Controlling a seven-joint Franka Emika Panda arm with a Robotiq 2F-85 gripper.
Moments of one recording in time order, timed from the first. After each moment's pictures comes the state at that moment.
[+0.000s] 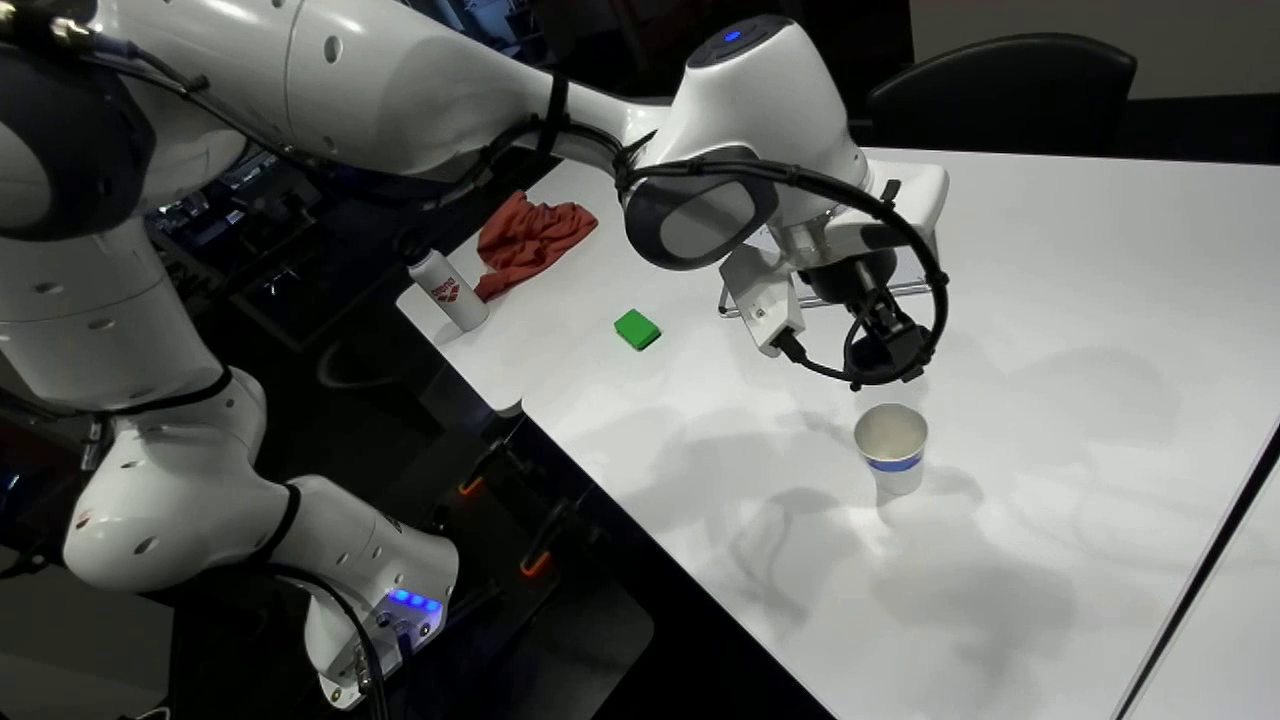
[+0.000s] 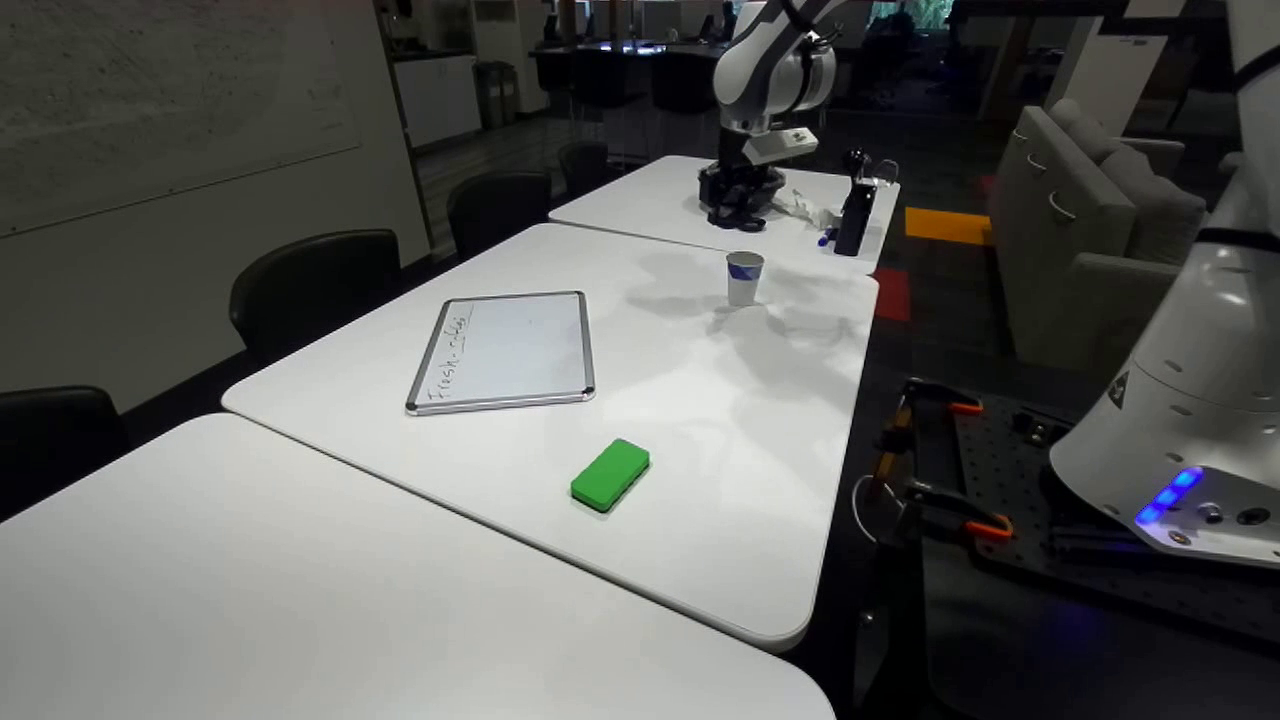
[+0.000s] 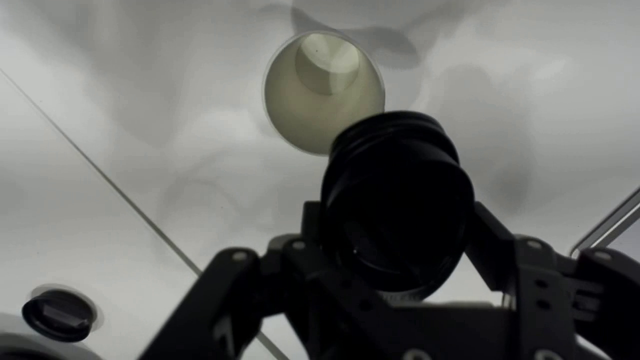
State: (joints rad) arm -0.40 0.50 -0.25 -1.90 0.10 2.59 -0.10
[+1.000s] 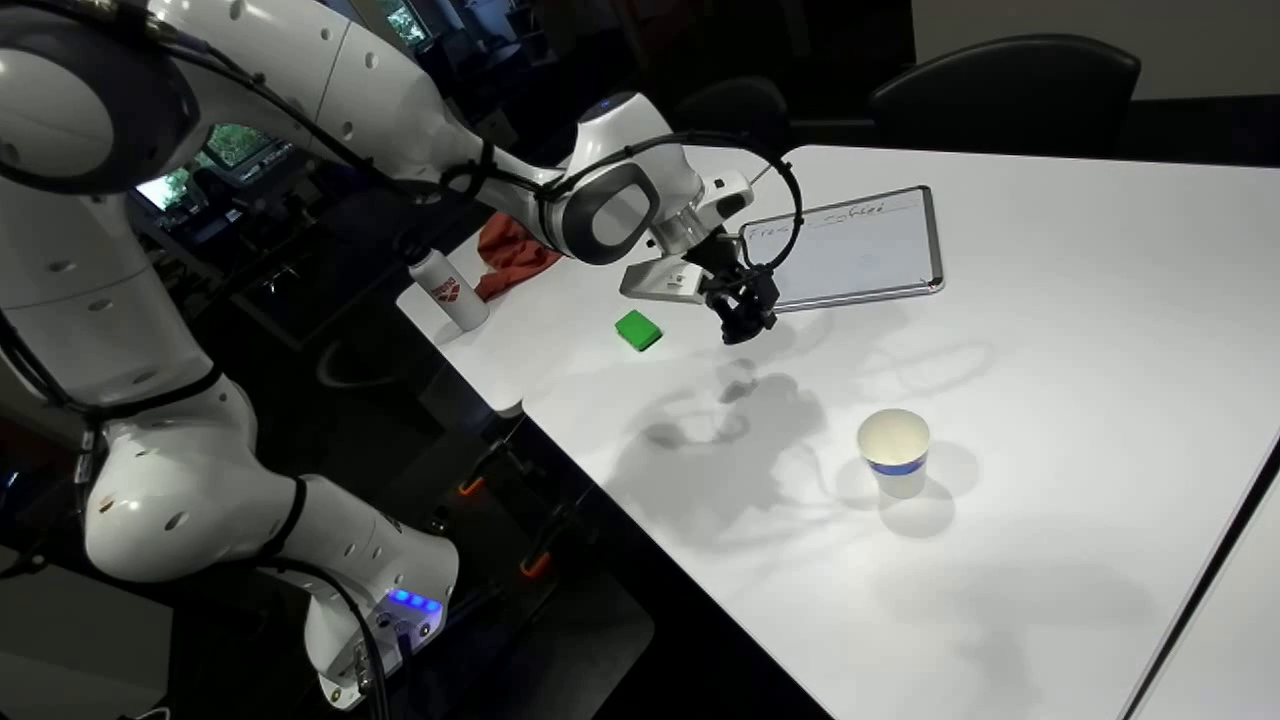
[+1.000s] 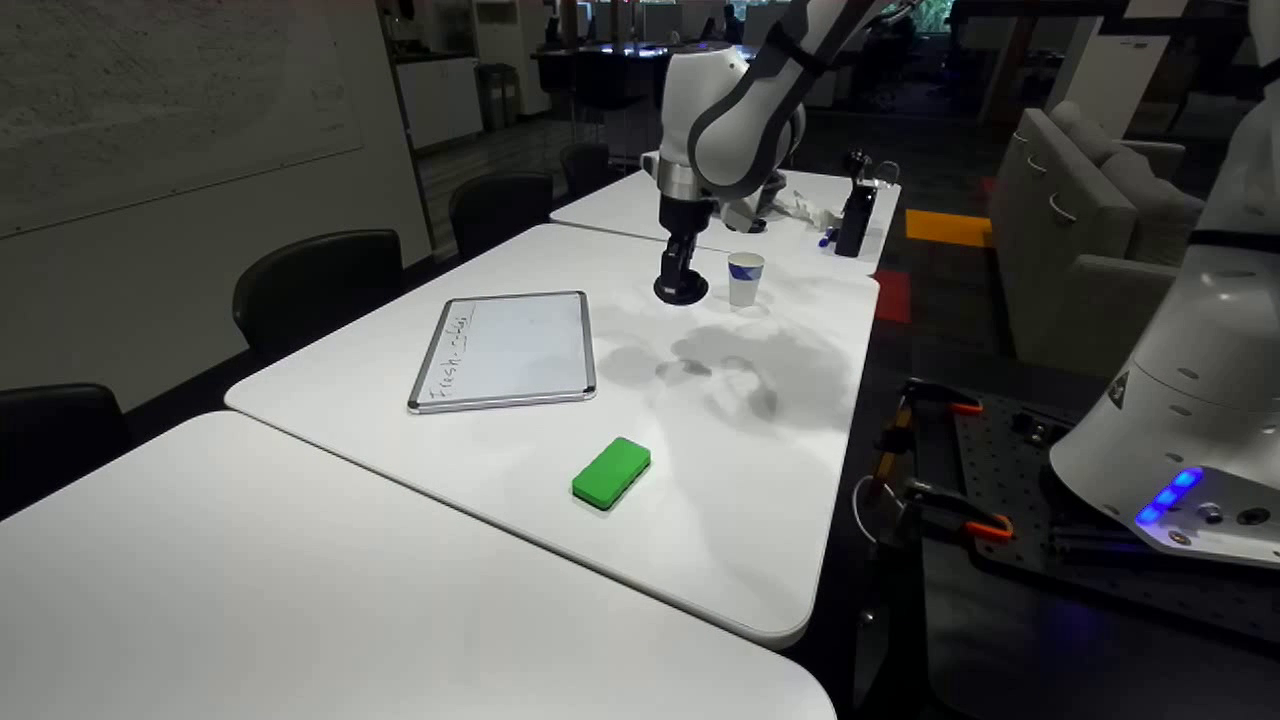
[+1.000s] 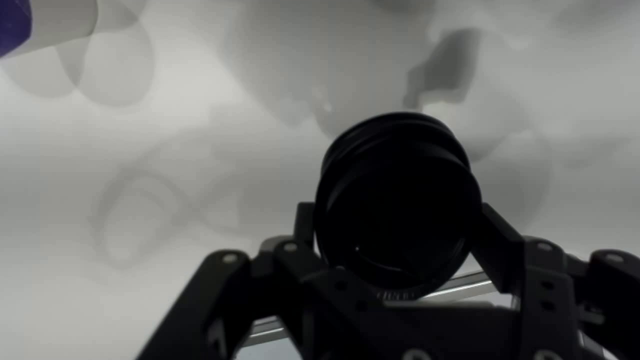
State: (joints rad) arm -0.19 0.43 -0.10 -2.17 -0.15 2.74 -0.26
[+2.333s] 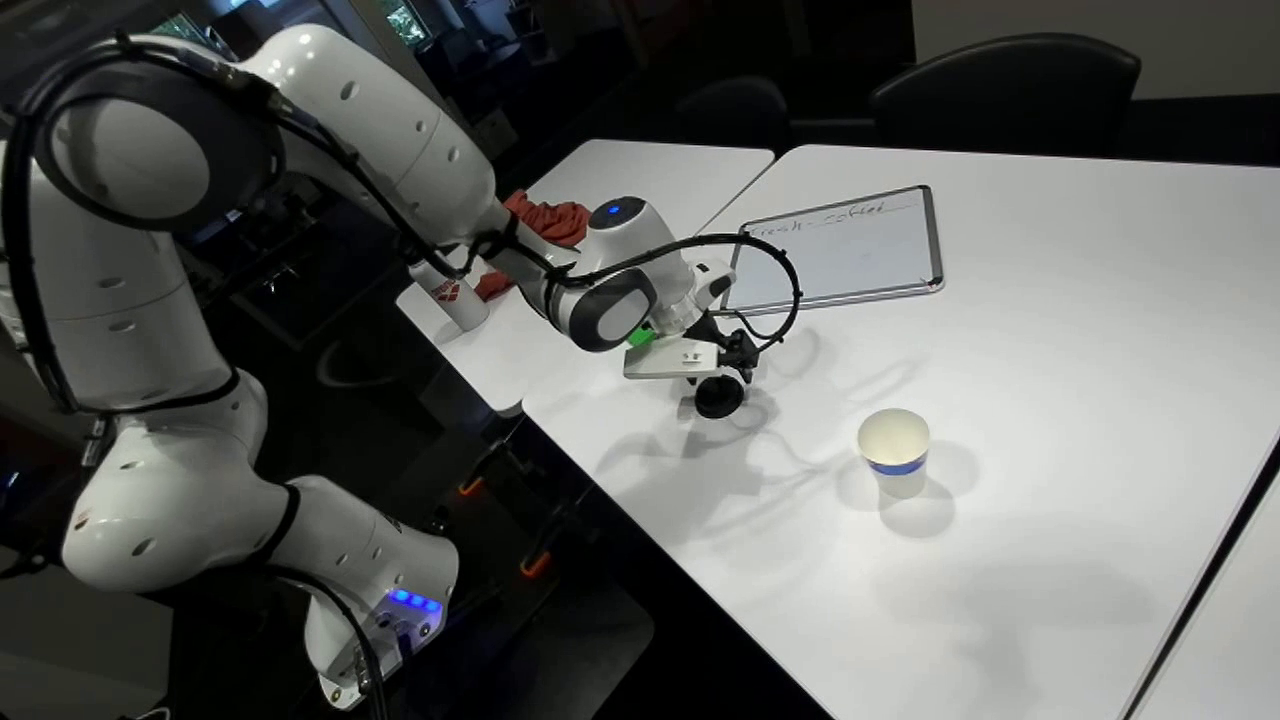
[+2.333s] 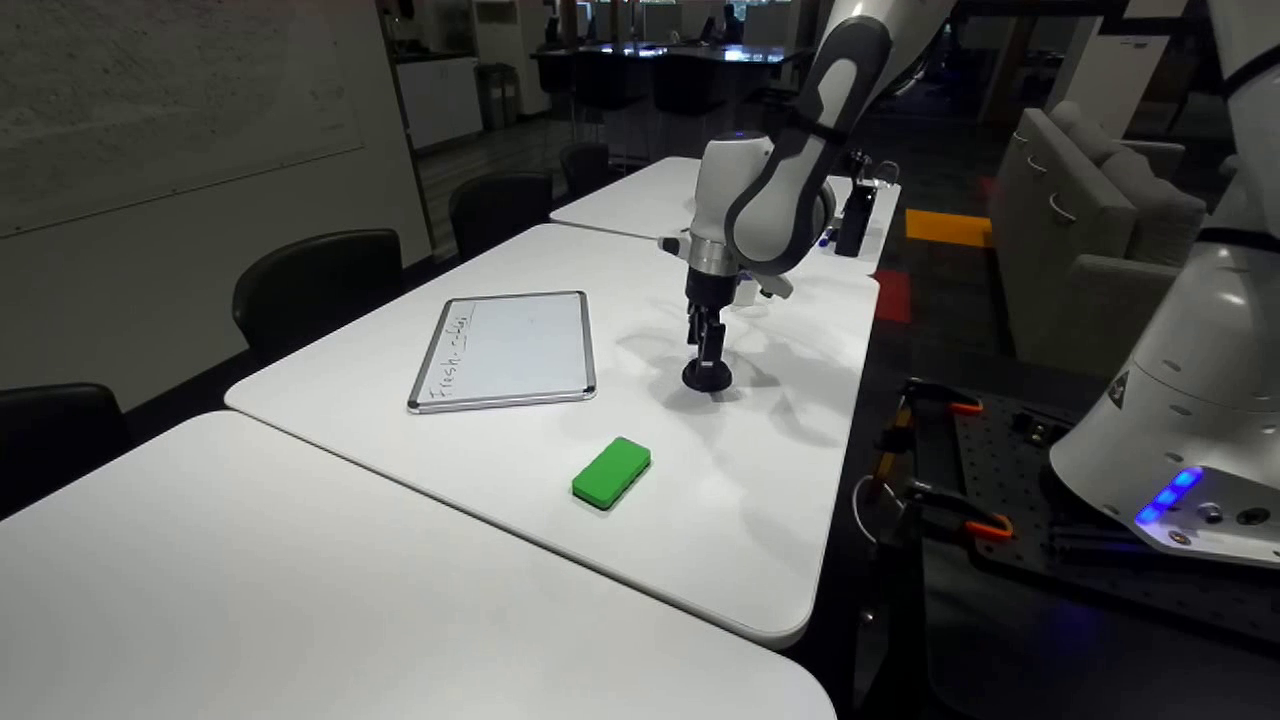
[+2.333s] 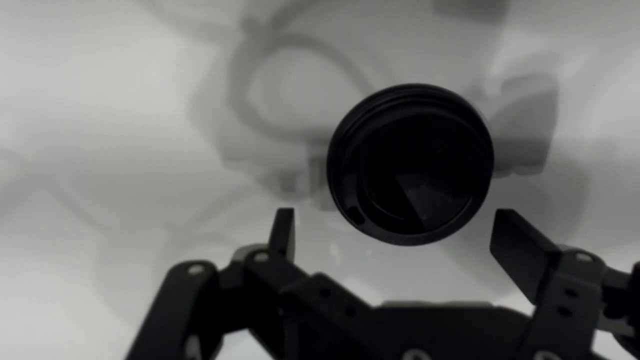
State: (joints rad) arm -0.42 0.56 0.12 -2.31 -0.17 2.96 -0.62
